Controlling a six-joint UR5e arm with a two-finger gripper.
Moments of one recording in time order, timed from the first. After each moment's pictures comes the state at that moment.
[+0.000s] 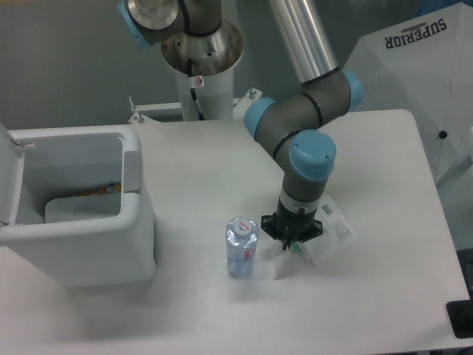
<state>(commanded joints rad) 2.62 -1.98 -1.74 -0.78 1.42 0.66</state>
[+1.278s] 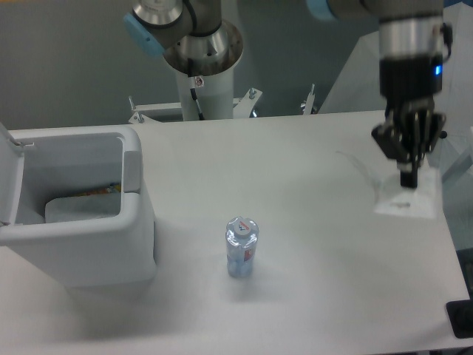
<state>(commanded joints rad) 2.78 -1.65 -1.41 -0.78 1.06 -0.30</state>
